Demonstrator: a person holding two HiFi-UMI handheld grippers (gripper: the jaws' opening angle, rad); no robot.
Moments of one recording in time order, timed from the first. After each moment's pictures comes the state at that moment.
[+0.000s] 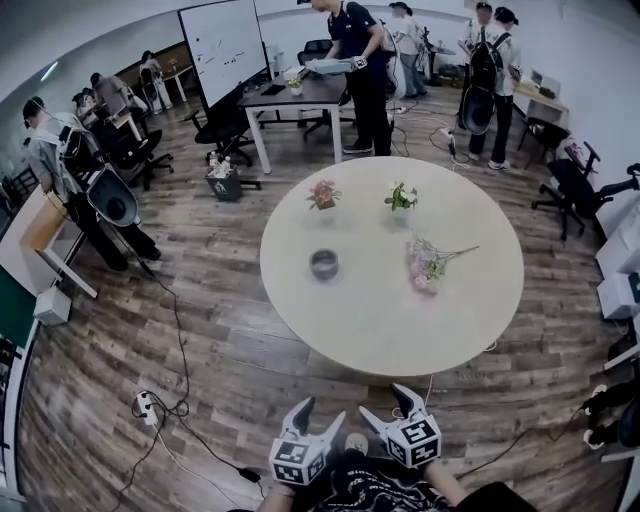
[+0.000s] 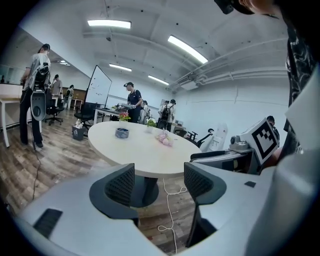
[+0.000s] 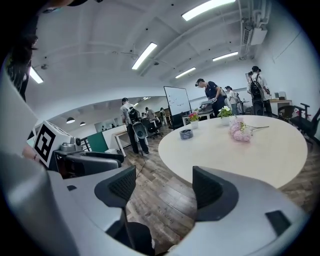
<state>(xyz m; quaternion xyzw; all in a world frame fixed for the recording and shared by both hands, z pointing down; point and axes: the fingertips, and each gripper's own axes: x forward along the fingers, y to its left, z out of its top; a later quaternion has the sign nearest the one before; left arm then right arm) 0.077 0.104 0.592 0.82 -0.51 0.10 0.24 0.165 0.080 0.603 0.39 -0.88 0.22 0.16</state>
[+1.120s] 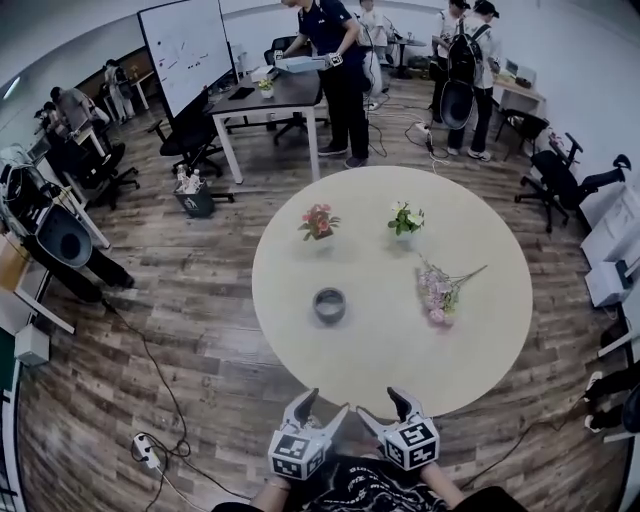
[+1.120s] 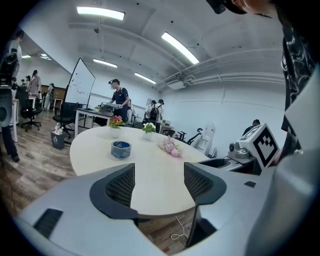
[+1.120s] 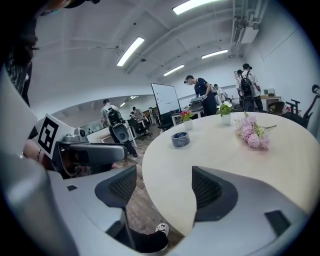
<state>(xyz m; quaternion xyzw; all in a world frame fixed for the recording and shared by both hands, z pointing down) 0.009 -0.081 0.588 0.88 -0.42 0.10 0.21 0.088 -0.072 0.617 0.44 -0.85 0.25 0.16</state>
